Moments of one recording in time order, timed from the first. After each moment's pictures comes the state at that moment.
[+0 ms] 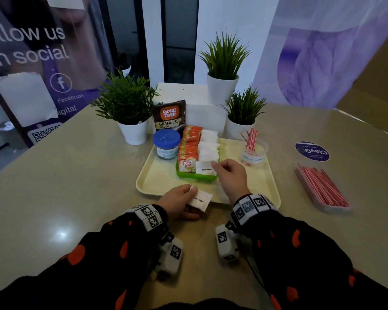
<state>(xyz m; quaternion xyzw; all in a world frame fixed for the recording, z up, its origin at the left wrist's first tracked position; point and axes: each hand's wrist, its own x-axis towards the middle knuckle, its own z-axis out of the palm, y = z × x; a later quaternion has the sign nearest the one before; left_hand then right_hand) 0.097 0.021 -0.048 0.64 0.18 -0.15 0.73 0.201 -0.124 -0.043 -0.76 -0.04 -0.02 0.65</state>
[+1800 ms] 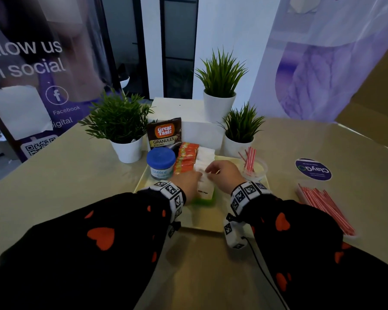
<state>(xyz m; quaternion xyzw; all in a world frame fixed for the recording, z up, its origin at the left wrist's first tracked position) 0.197 0.023 0.024 0.99 0.01 -0.09 0.13 0.286 -0.114 -0.005 -0.92 -0.21 0.04 0.34</state>
